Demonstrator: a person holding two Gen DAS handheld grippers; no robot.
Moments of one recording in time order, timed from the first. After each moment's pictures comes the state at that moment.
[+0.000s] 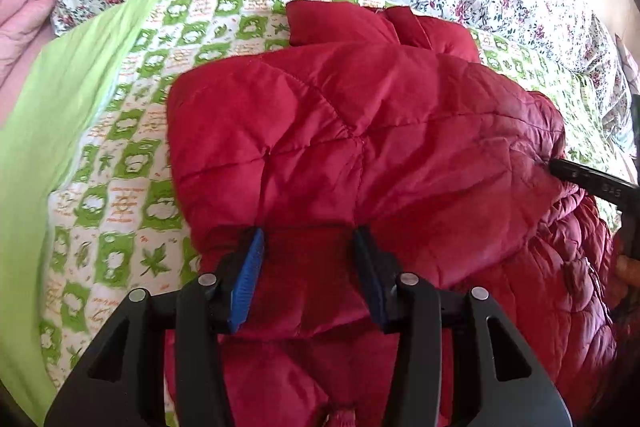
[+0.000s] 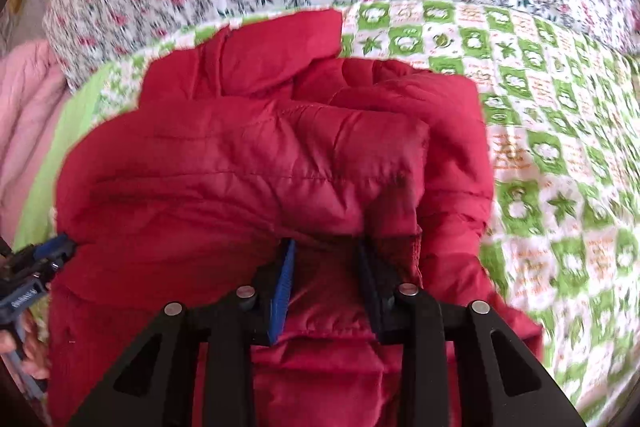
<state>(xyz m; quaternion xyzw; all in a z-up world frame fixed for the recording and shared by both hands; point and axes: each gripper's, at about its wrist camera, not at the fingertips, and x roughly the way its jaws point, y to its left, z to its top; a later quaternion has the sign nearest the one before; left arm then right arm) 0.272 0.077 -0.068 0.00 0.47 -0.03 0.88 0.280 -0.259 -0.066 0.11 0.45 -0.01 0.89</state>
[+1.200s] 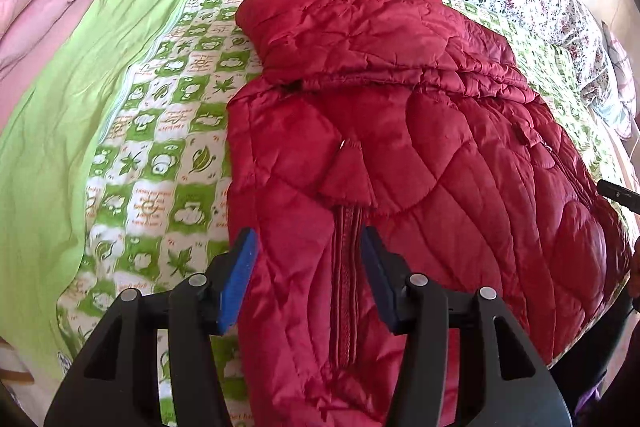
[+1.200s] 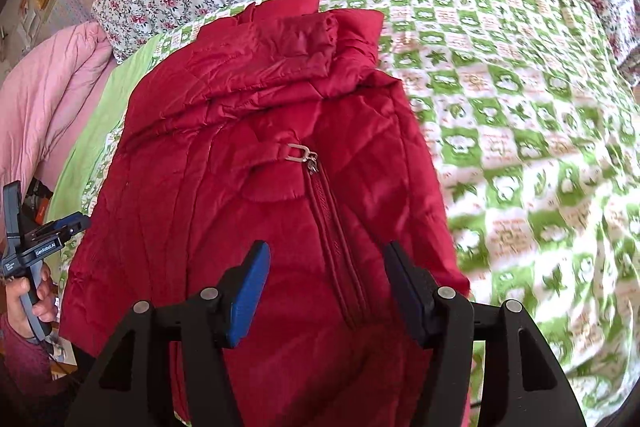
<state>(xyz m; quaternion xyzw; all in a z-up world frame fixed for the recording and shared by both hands) 0.097 0.097 -0.055 -0.02 0.50 -0.02 0.87 0.060 -0.289 -0.038 0.13 0.47 0.01 0.87</state>
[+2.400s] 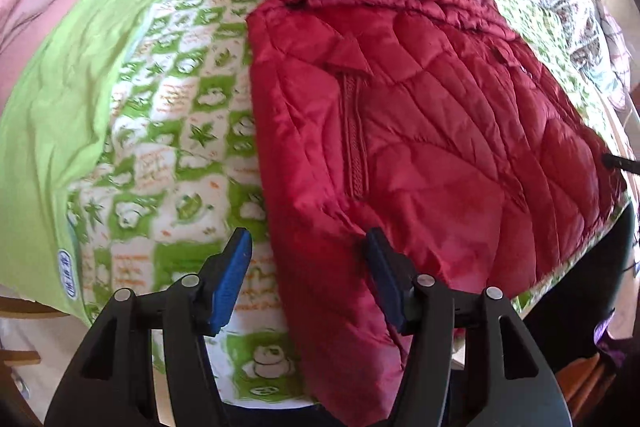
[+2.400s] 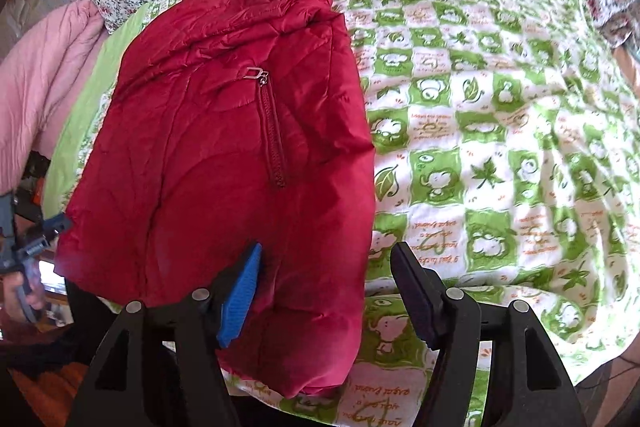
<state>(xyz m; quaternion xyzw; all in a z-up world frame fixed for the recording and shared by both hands) 0.013 0.107 -0.067 0.00 0.55 -0.03 0.83 -0.010 -0.324 -0.047 0.13 0.54 0.01 0.83</state>
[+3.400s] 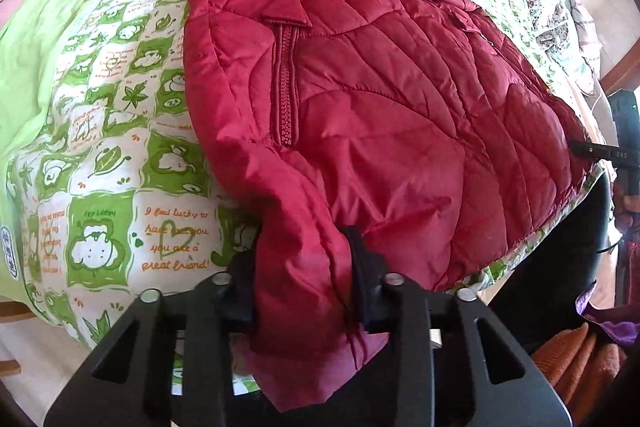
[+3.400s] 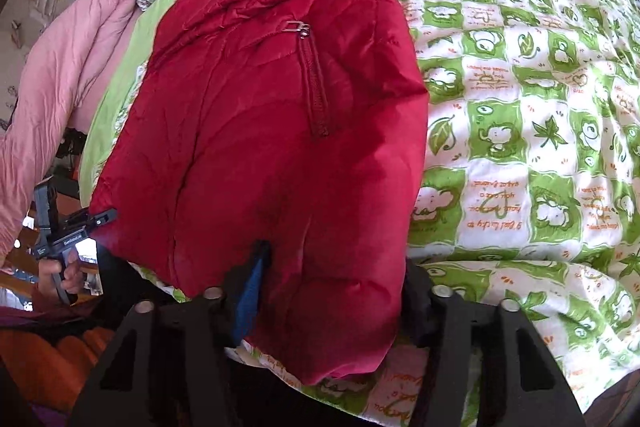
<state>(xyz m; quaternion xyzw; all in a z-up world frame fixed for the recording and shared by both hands) -0.001 0.084 -0.085 -0.03 0.57 -0.10 0.82 -0.014 -0.315 -0.067 0.16 0.57 0.10 0.80</state>
